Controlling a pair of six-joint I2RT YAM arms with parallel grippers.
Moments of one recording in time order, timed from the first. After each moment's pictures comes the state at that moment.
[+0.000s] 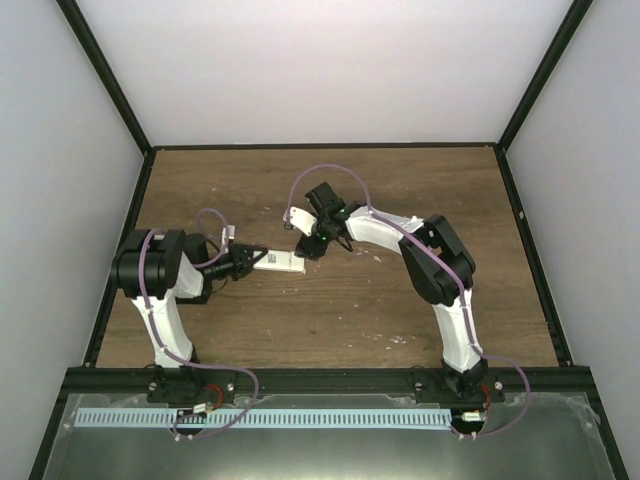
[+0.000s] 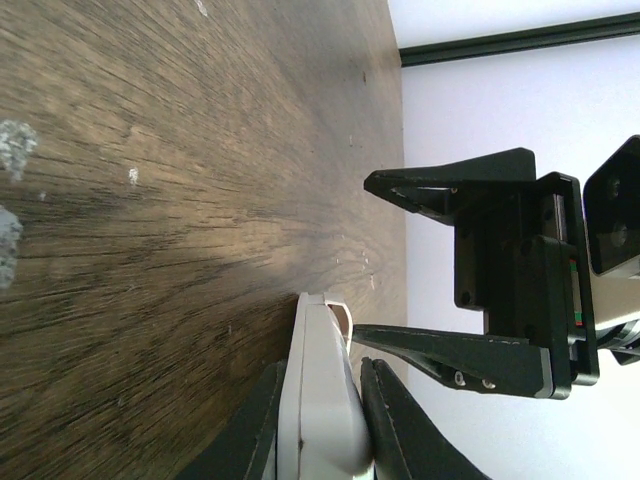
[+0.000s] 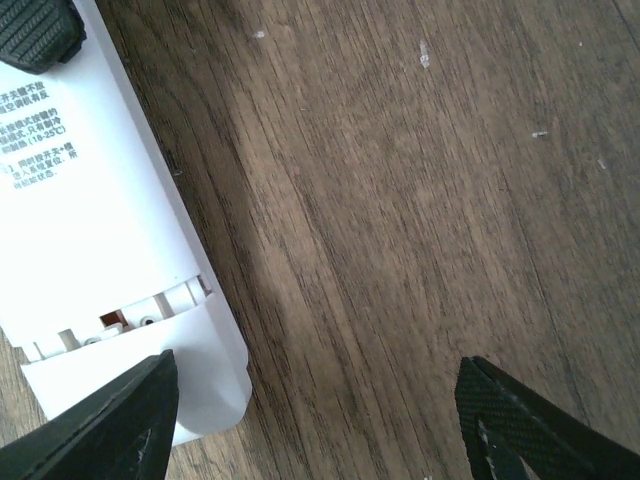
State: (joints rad) left arm 0.00 1.97 0.44 1.10 1.04 -1.04; right arm 0.69 2.09 1.49 -0.39 -0.25 -0.51
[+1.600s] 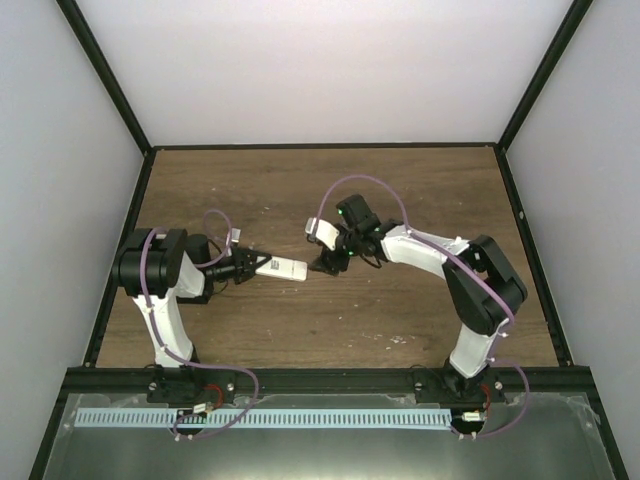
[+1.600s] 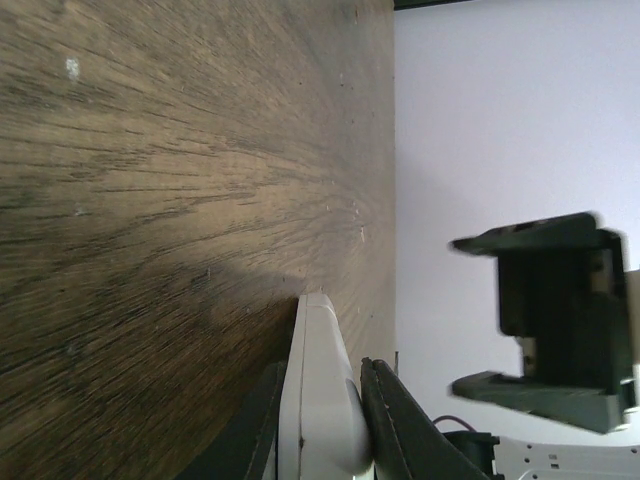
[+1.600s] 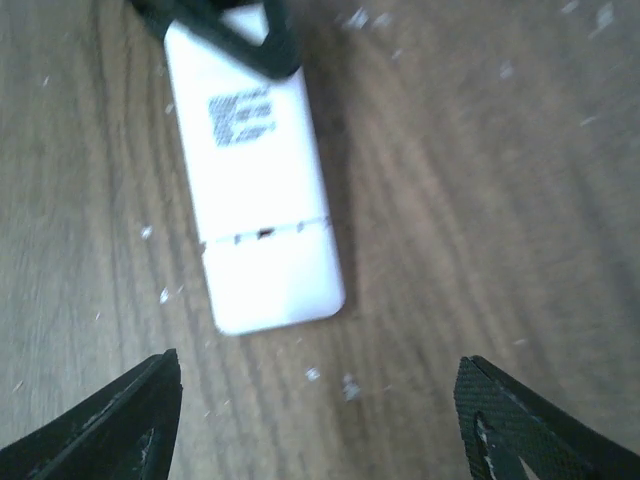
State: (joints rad) left arm -0.01 1.98 0.44 1.06 1.13 -1.02; right arm 0.64 1.74 1.13 -0.23 -0.43 -0.52
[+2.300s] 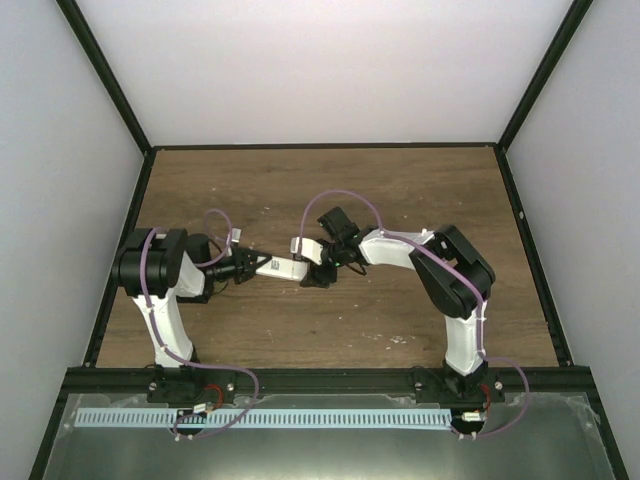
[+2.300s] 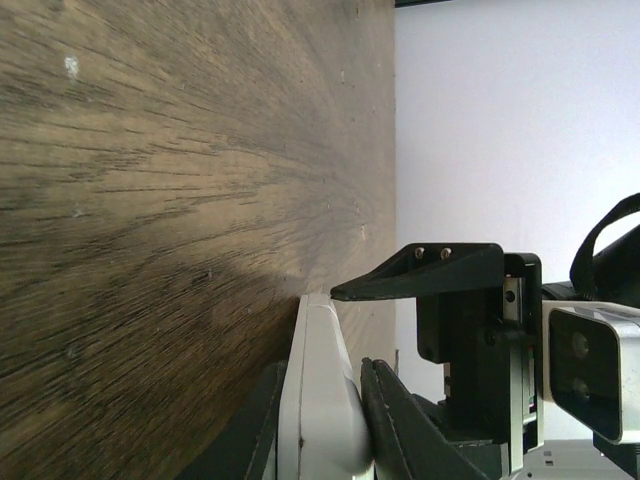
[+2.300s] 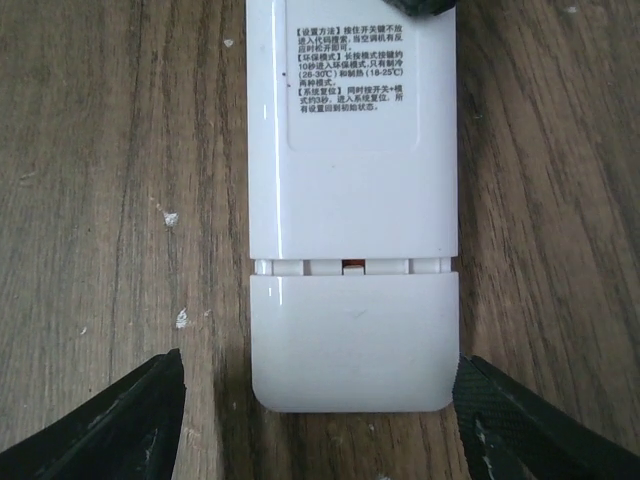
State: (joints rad) left arm -0.02 1.98 0.45 1.03 1.14 -1.01; right arm 0.72 1.94 1.16 -0.22 -0.50 -0.65
